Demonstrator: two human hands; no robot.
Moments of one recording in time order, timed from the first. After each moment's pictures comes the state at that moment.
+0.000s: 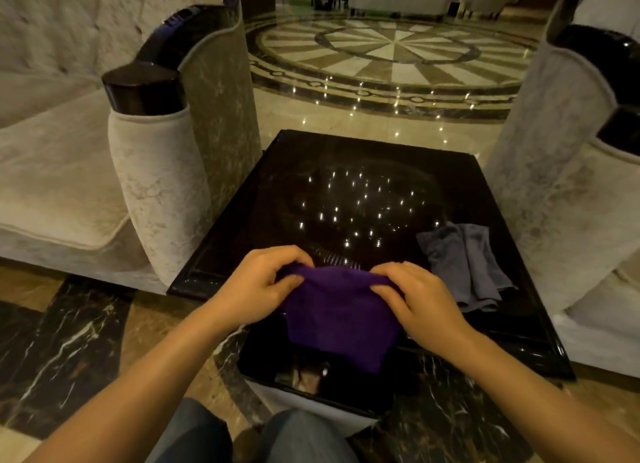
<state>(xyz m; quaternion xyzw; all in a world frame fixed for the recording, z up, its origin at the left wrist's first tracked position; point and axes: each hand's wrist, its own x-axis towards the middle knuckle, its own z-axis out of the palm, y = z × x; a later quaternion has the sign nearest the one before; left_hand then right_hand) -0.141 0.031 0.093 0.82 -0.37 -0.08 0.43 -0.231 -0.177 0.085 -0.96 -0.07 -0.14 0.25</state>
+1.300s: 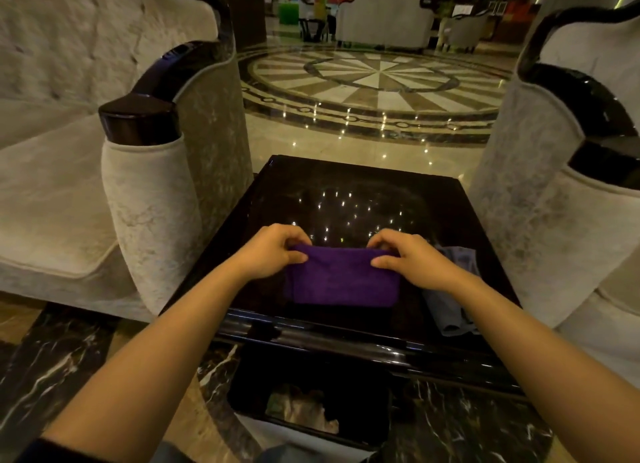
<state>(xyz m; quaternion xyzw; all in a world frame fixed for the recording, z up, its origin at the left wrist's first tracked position) -0.057 -0.004 0.100 0.86 -0.32 -0.15 0.38 -0.146 -0.234 0.102 -0.94 -0.04 0.01 0.34</state>
